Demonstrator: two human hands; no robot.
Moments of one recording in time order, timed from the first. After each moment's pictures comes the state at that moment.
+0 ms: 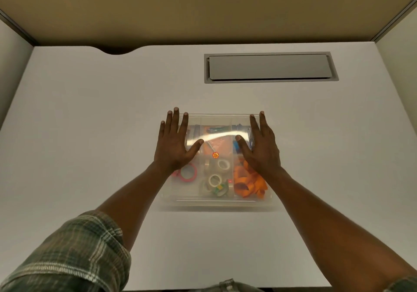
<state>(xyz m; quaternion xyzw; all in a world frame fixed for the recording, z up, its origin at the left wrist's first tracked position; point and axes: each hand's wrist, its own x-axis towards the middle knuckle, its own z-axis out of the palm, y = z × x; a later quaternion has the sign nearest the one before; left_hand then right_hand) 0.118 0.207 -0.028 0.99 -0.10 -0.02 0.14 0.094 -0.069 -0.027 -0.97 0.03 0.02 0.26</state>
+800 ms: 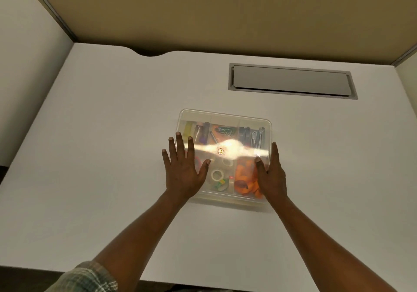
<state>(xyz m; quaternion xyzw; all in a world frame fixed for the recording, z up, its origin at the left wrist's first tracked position) 0.031 0.224 -0.031 0.99 0.04 -0.01 0.11 0.035 -0.028 -0.020 -0.89 0.19 0.05 0.41</state>
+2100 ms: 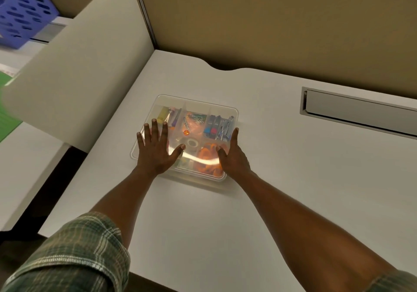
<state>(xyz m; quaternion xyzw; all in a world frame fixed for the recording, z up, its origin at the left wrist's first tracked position) 0.065 0.524 -0.042 0.99 0.13 -0.01 0.05 0.116 0.271 -0.012 -0.90 -0.03 0.21 0.39</state>
